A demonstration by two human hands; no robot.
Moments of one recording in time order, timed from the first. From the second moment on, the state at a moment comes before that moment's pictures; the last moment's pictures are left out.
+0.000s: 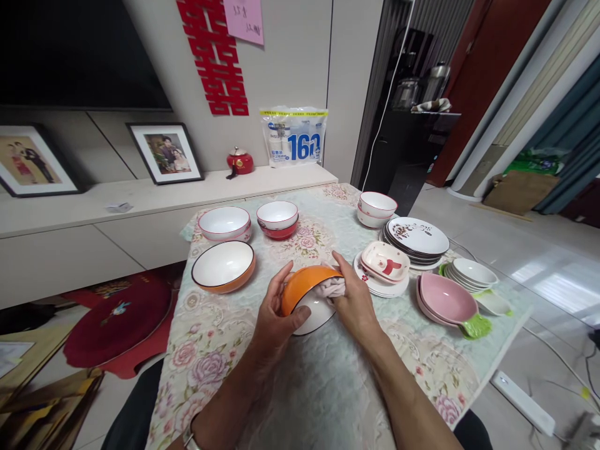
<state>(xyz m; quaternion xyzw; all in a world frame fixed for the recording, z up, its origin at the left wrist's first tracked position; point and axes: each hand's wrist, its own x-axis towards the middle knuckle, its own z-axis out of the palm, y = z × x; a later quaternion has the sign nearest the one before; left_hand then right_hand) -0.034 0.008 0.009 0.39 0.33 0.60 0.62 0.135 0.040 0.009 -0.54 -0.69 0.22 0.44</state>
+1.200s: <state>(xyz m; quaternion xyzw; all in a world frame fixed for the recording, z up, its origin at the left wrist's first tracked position) -0.031 0.009 0.007 0.31 0.35 0.63 0.62 0.135 0.041 0.005 -0.57 -0.72 0.15 0.37</state>
